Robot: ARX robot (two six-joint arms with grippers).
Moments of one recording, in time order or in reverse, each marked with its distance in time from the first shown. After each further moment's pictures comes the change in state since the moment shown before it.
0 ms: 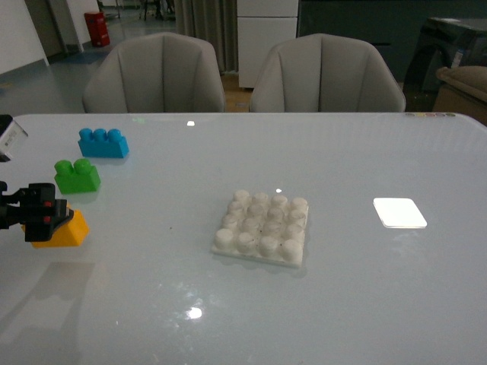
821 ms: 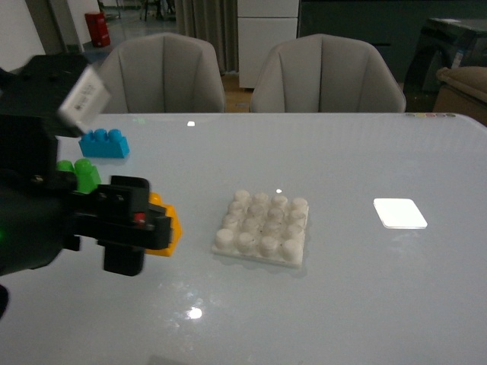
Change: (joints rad) left arm -0.474 -0.418 -0.247 -0.040 -0.206 -0.160; right arm 0.000 0.000 0.000 0.000 0.000 0.000
